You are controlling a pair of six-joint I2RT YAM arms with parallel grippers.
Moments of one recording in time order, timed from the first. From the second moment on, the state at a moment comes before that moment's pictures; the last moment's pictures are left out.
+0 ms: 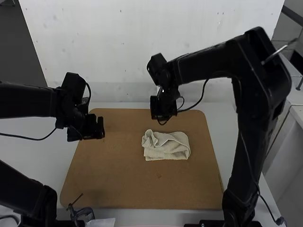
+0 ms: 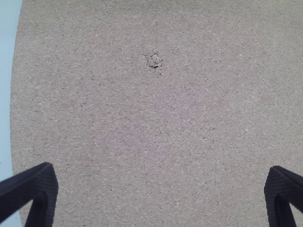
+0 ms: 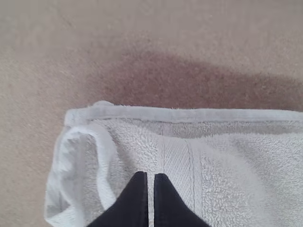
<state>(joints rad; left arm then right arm) -0.20 1.26 0.62 -0.43 0.06 -0.21 0.68 1.75 1.18 -0.62 0.12 0.48</state>
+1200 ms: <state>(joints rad) -0.20 1.26 0.59 -0.37 0.06 -0.21 0.85 1.91 1.23 -0.58 0.12 0.49</state>
